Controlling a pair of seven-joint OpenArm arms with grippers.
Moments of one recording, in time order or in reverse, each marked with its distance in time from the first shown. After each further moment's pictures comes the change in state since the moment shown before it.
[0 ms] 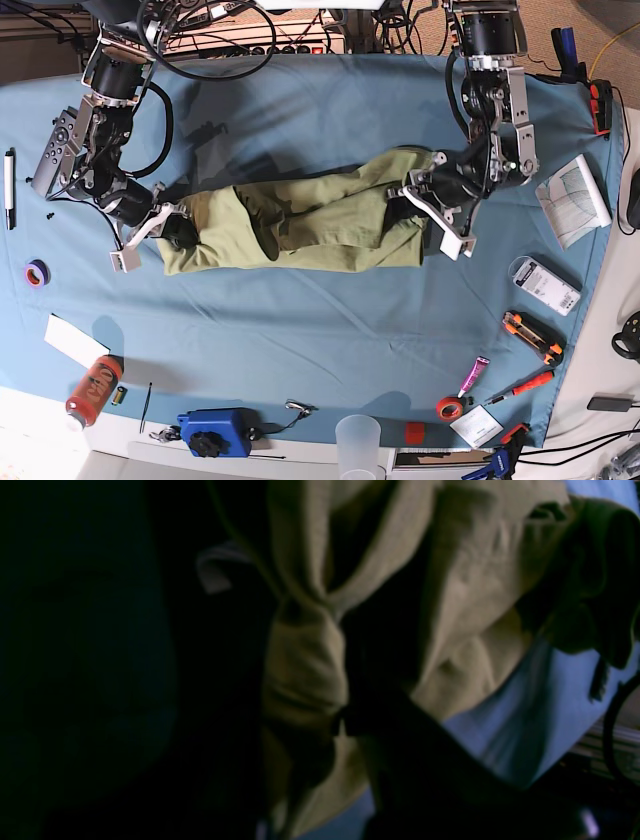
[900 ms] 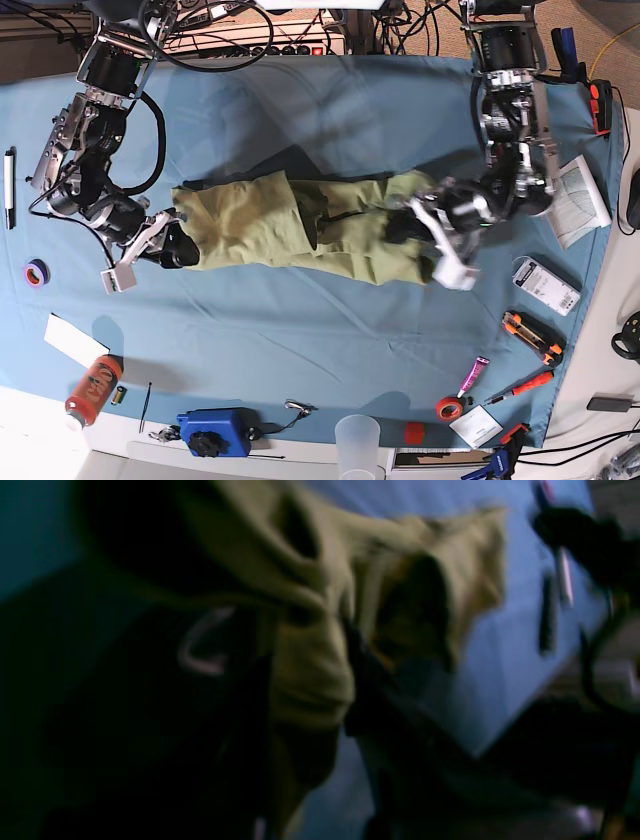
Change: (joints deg) left arm -3.5 -3.7 3.9 6.9 -13.2 -10.6 7.5; right arm -0.6 -0.2 0.0 16.7 2.2 -0.4 -7.5
